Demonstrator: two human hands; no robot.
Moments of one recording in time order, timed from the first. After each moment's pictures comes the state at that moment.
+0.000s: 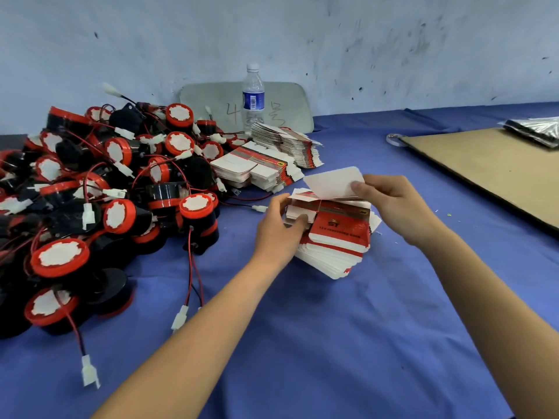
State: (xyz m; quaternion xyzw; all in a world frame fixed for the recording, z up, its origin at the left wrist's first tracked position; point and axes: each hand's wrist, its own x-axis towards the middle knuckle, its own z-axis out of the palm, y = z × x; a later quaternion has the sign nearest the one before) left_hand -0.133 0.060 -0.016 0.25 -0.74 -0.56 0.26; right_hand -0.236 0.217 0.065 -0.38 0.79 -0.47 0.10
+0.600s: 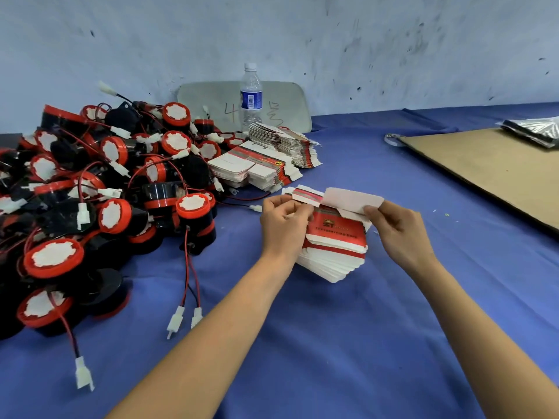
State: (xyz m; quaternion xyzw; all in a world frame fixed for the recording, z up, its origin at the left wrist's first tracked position) left_hand -0.133 0.087 0.013 0.28 -0.64 -0.65 0.31; right_hand -0.243 0.234 0.005 -0.36 0.79 -0.50 -0.04
